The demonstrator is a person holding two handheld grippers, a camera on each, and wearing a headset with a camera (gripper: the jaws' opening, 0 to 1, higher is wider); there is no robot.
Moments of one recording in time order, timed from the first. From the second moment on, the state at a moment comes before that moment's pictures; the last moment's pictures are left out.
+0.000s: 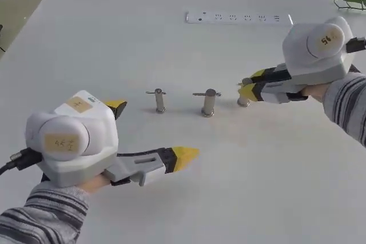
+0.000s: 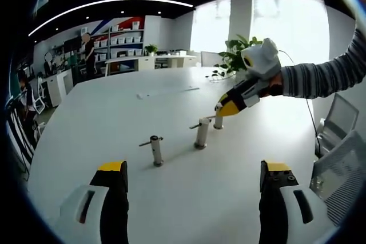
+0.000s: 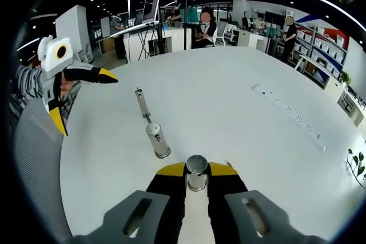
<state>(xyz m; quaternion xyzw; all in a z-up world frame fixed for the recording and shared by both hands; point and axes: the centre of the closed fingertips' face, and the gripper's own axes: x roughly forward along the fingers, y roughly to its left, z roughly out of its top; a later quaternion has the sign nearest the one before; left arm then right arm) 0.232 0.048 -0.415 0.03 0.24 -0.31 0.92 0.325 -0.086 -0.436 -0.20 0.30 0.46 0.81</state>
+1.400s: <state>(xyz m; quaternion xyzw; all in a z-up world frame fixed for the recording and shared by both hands) 0.224 0.050 -0.411 0.03 0.24 -0.30 0.92 0.260 -0.041 -0.447 -0.20 0.28 0.55 0.76</state>
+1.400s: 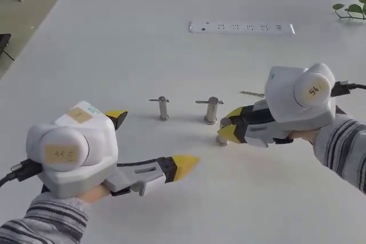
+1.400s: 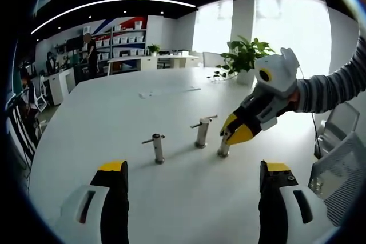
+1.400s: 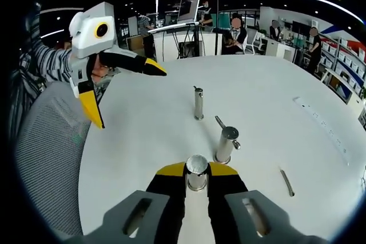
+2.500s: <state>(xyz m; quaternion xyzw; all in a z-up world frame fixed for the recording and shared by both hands) 0.227 0.051 -0.409 0.02 0.23 -0.30 0.92 0.276 -0.085 -0.428 -0.17 0.29 0.53 0.78</state>
